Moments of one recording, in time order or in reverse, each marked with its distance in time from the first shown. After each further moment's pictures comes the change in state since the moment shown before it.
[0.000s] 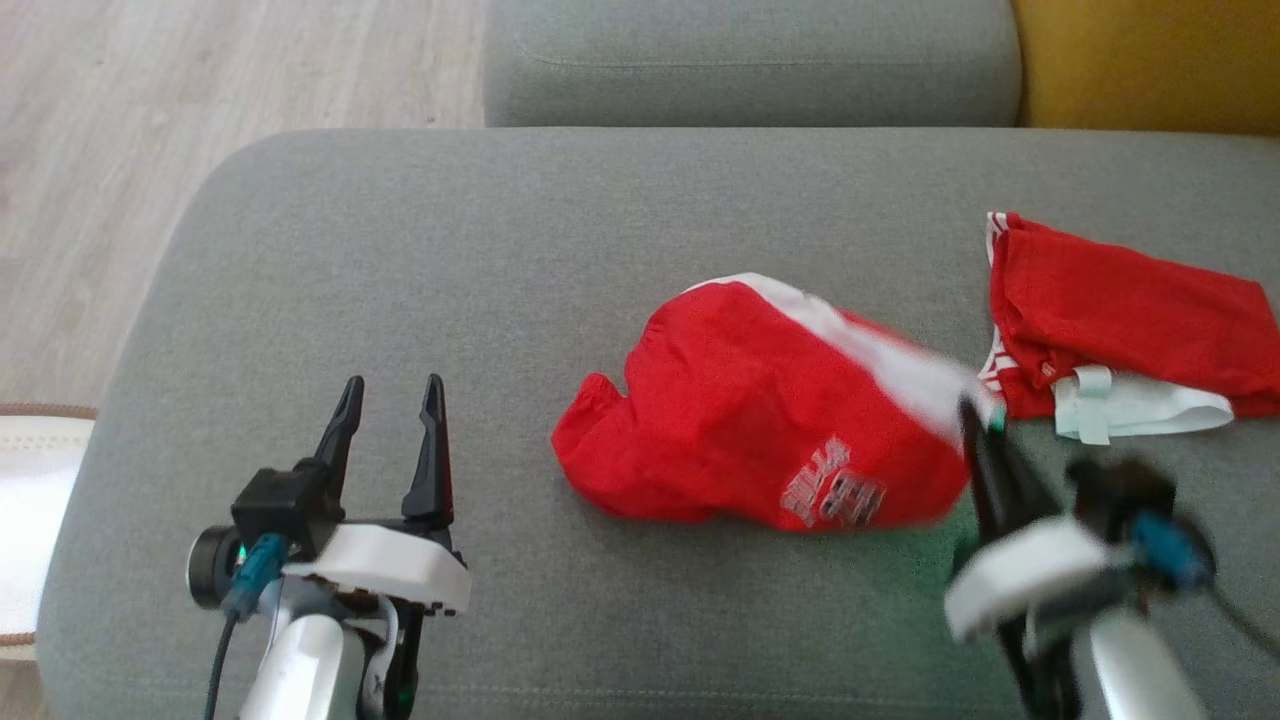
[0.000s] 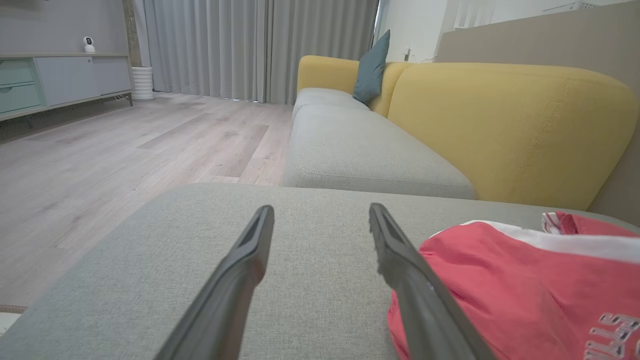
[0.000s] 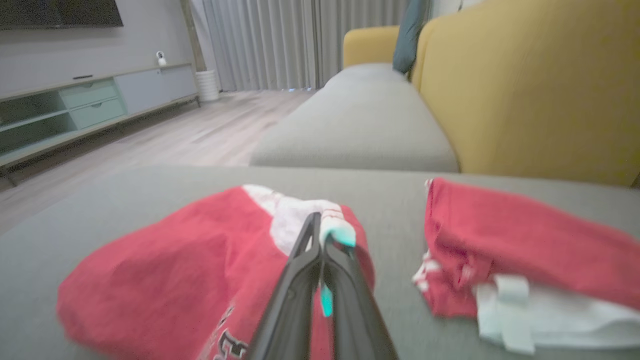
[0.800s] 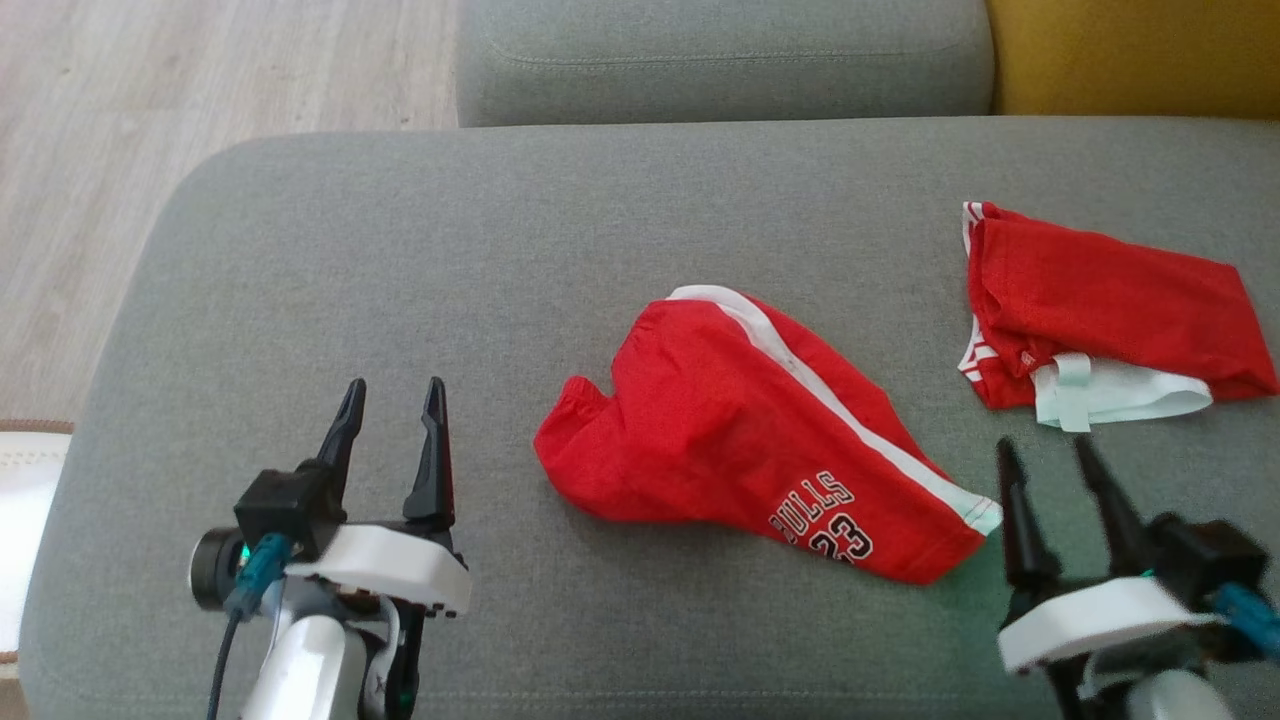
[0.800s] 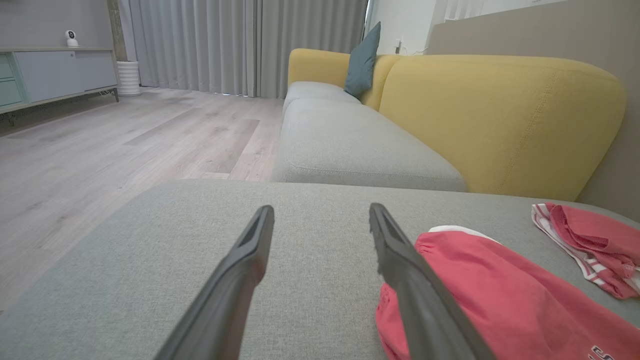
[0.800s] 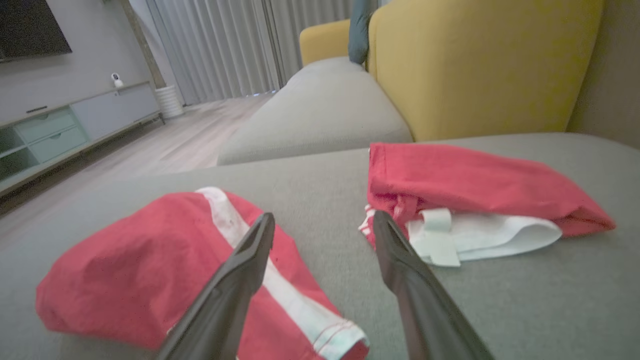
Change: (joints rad) left arm -0.002 -0.001 -0.002 0.013 0.000 0.000 0.000; right arm 0.139 0.003 -0.075 -0.072 0.086 0.000 -0.032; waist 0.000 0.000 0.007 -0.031
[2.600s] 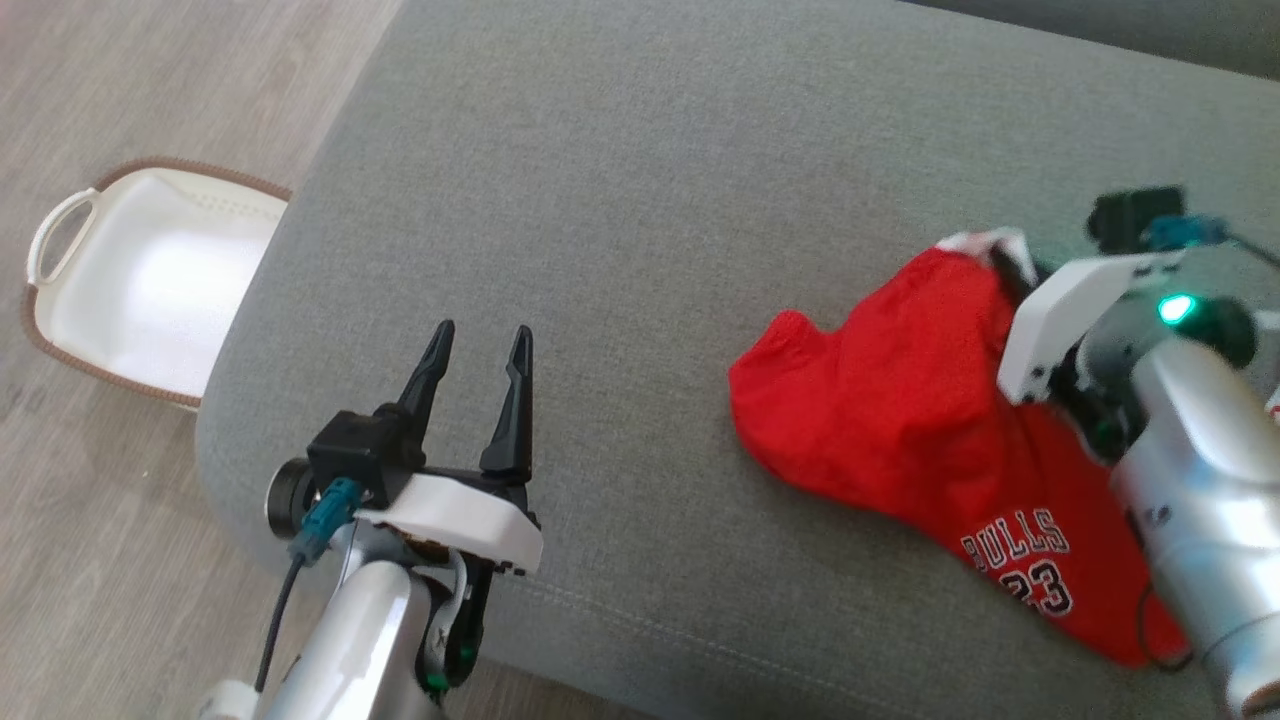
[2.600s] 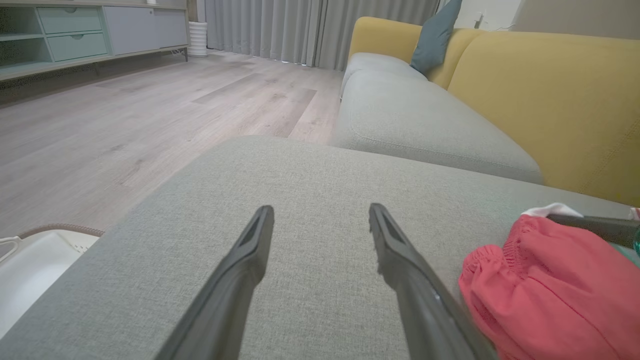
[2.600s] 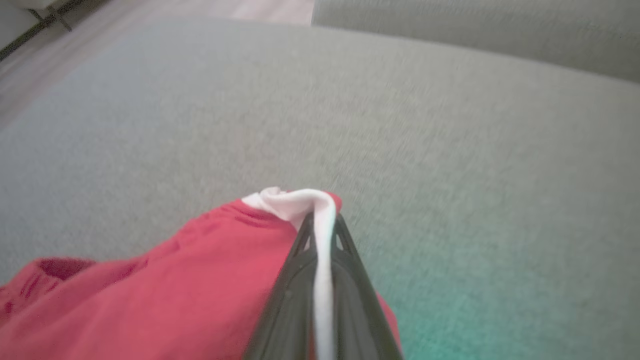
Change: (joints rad) left arm -0.110 -0.002 -0.160 0.002 -0.082 0.019 0.000; right arm -0.756 -0.222 0.361 0.715 0.263 0.000 0.325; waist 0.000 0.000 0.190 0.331
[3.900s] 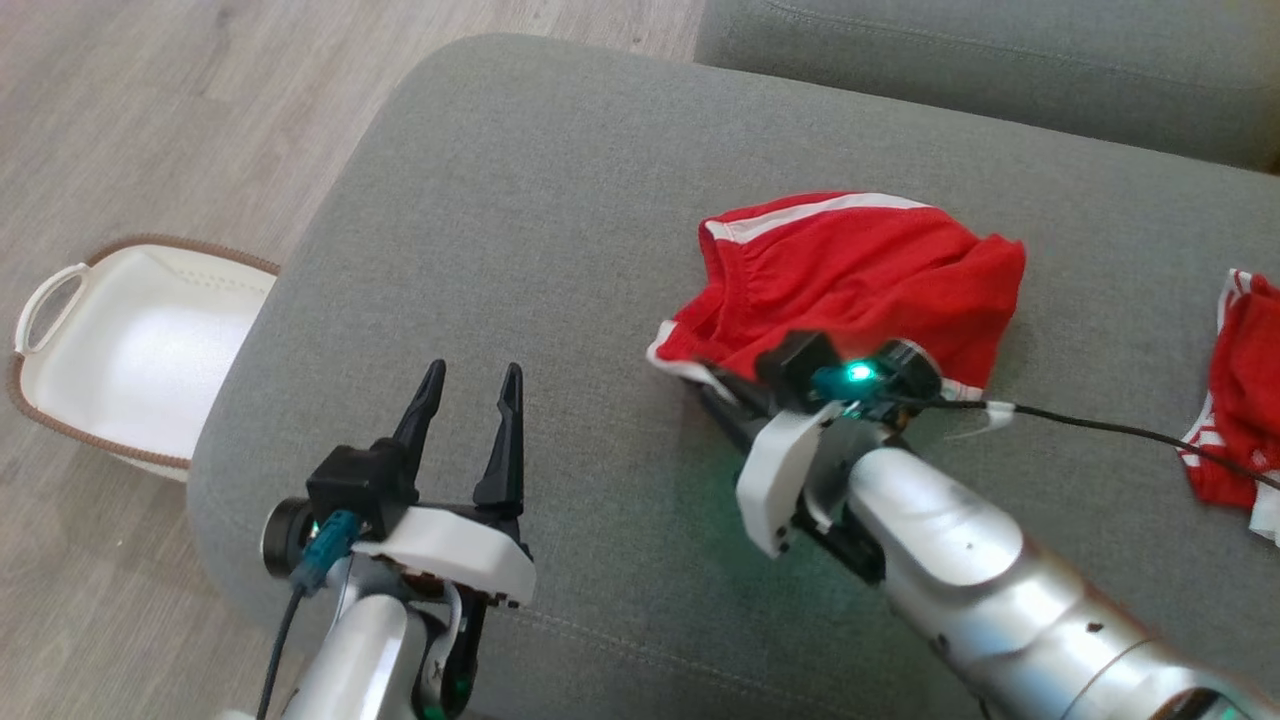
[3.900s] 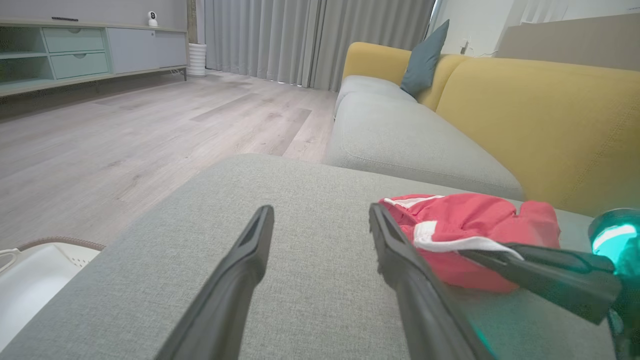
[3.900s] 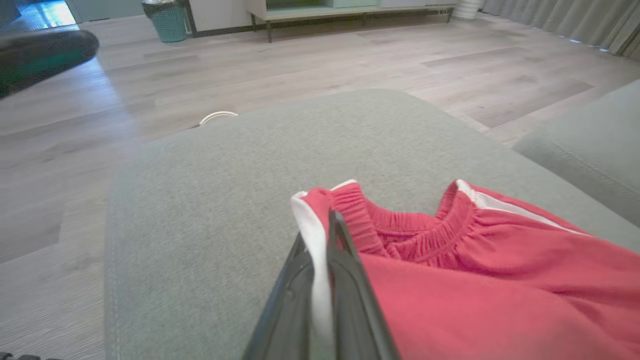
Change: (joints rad) left arm 0.056 0.000 0.016 0.008 0.012 0.007 0.000; right arm 0.016 0.169 0.533 -0.058 -0.033 0.000 -0.317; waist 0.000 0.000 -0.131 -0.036
